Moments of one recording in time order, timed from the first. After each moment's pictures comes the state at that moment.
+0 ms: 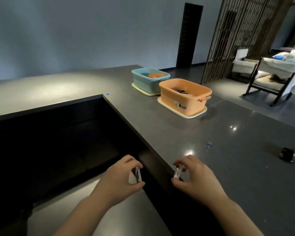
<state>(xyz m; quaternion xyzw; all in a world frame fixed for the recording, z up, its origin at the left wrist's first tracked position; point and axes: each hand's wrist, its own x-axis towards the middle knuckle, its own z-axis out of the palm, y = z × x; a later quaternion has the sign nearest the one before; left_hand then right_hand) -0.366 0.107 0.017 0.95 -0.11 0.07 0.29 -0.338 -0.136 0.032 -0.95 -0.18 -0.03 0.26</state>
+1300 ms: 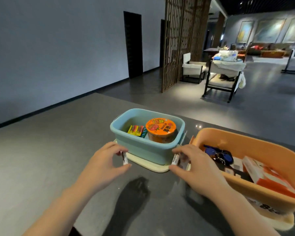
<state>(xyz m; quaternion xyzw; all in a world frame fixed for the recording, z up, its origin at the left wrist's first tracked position) 0.325 0.336 0.080 0.90 -0.27 0.11 0.32 0.234 0.072 0.089 -0.95 -0.02 -0.15 0.27</state>
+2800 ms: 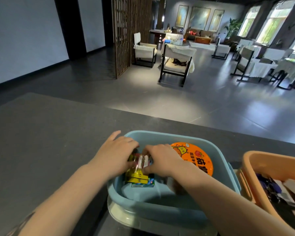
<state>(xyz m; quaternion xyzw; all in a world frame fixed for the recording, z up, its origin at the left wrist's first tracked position) 0.669 0.284 0.057 0.85 -0.52 0.04 0.03 0.577 0.137 0.050 -0.99 0.08 0.04 0.05</state>
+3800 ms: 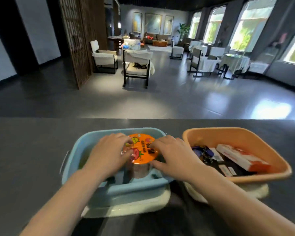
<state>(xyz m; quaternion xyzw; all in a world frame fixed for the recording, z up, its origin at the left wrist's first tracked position) 0.570 0.233 0.088 0.80 -0.56 0.05 0.20 0.404 0.103 0.100 -0.98 0.15 -0.10 -0.01</state>
